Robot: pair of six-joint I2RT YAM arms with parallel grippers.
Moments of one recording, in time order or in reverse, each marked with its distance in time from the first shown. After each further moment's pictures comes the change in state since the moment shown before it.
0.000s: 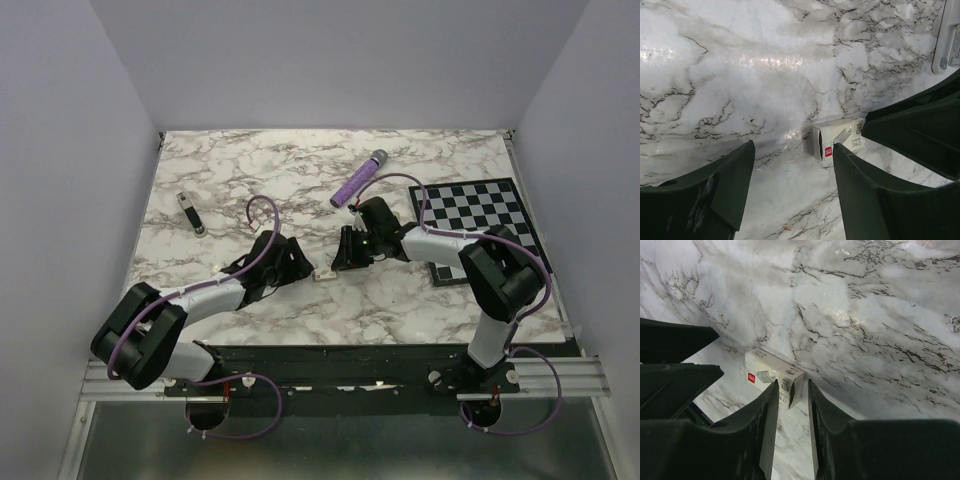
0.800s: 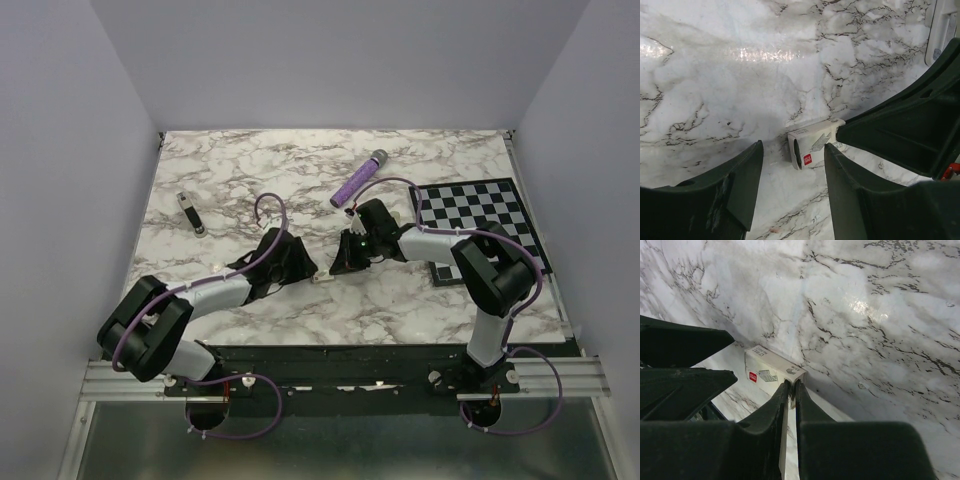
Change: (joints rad) left arm -0.025 0.053 0.044 -0.009 0.022 -0.003; right arm -0.003 0.055 0.000 0.039 -0.100 0.029
